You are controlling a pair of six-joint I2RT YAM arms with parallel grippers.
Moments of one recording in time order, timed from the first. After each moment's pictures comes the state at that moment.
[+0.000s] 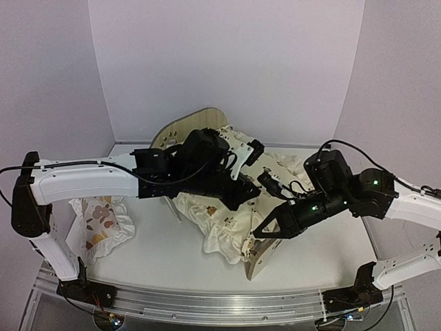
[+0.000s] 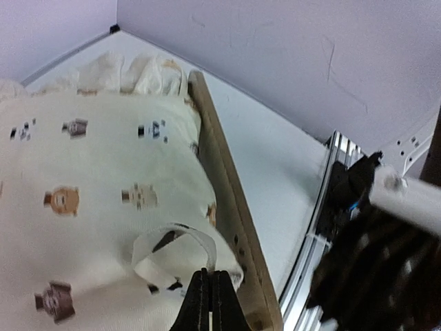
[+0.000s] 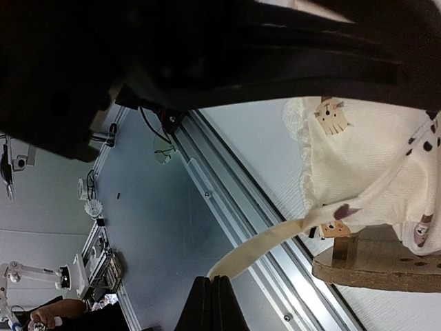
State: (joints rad) left arm -1.20 1.69 1.51 -0.32 0.05 -0.28; right arm 1.05 1.12 1.03 -0.60 -0.42 0.62
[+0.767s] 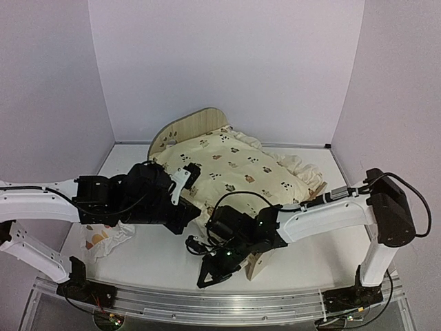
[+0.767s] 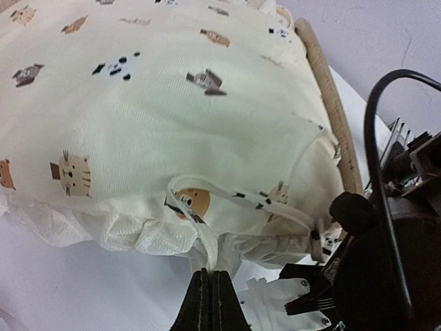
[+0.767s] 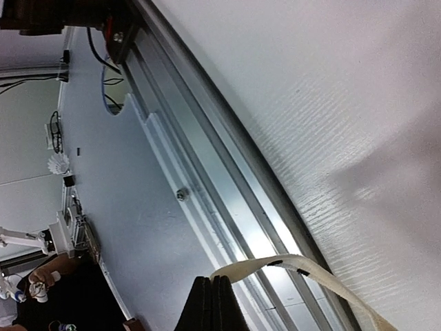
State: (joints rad) left arm -1.23 1.24 1.02 -0.40 -0.21 -0.46; right arm 1.25 1.84 1.18 -0.30 -0.55 0.66
